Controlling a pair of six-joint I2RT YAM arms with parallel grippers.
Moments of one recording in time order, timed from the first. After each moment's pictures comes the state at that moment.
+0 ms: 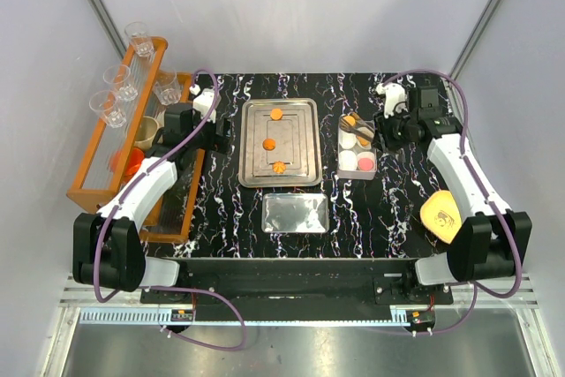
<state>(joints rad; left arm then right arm) -0.16 1.35 0.94 -0.11 0.20 0.11 0.11 1.43 1.26 -0.67 -0.30 -0.26</state>
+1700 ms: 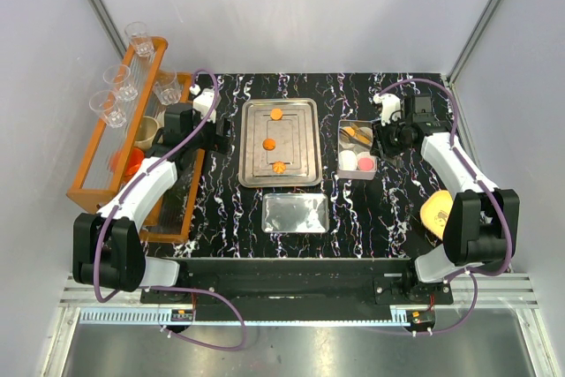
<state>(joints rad) -0.16 1.35 0.94 -0.11 0.20 0.11 0.06 1.52 1.15 -0.56 -0.32 -0.30</state>
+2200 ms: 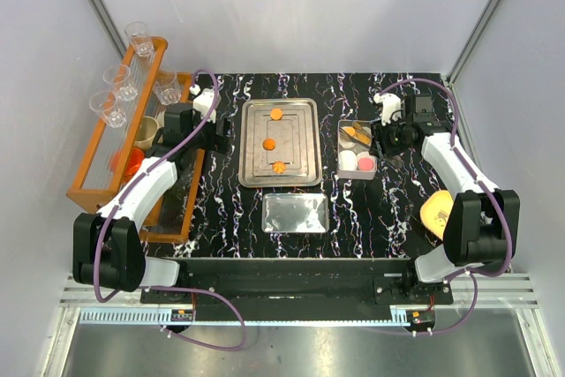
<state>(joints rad) -0.16 1.35 0.94 -0.11 0.20 0.11 0.06 1.52 1.15 -0.56 -0.33 -0.30</state>
